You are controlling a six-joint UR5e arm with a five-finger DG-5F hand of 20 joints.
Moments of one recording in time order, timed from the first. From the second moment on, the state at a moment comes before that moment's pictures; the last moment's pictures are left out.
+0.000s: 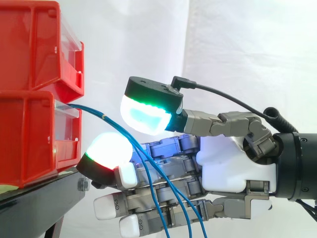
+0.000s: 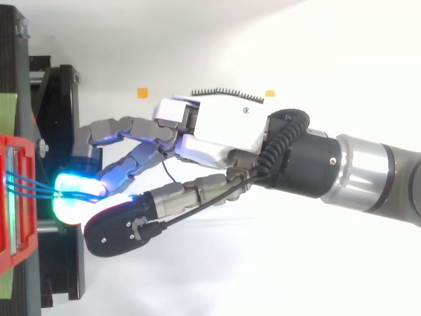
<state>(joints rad) 0.19 -2.38 -1.16 -2.70 -1.19 0.08</state>
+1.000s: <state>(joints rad) 0.17 -2.38 -1.14 -2.72 -1.24 0.08</state>
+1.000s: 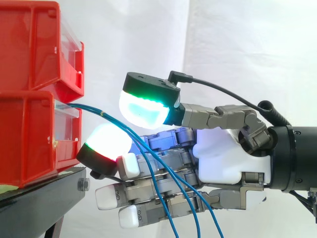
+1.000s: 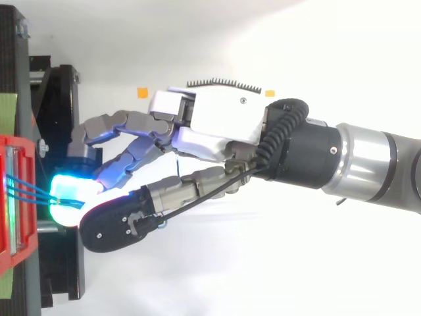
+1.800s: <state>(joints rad) 0.18 -2.36 -1.14 -2.77 -1.24 0.07</state>
